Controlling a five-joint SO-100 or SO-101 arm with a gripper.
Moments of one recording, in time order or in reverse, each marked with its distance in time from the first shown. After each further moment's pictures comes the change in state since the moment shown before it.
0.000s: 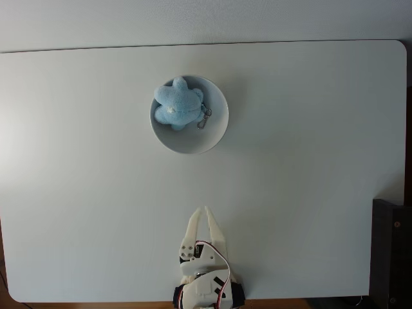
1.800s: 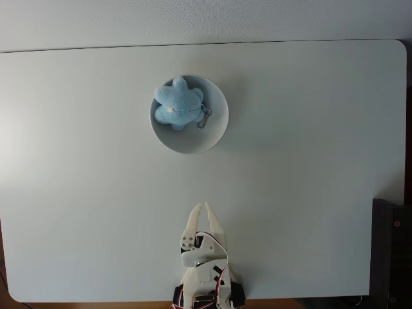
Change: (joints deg) arm 0.2 0.2 7.4 -3.5 0.0
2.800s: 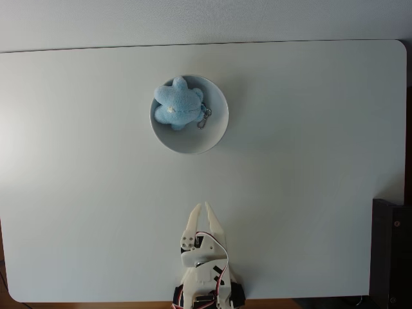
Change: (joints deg) arm 0.0 0.0 0.6 0.0 0.0
